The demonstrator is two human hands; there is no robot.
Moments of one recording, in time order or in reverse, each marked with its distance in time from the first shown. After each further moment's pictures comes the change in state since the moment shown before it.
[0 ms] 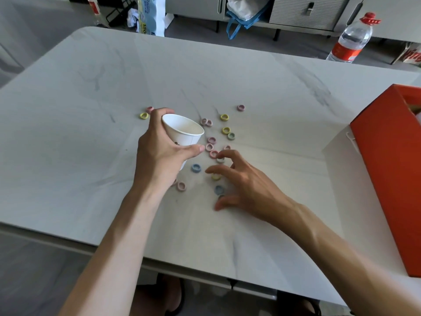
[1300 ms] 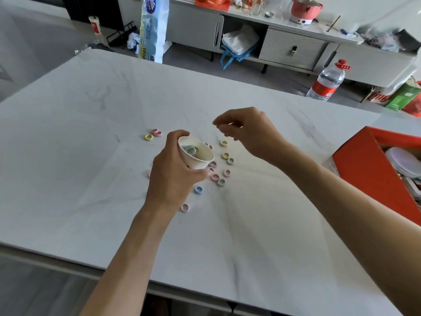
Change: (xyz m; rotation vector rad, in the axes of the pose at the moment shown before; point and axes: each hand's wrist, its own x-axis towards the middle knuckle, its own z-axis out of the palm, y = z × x) left_hand 0.001 0.009 -0.006 -0.069 -0.059 0.057; right_hand 0.099 -0.022 -0.104 0.163 0.250 0.204
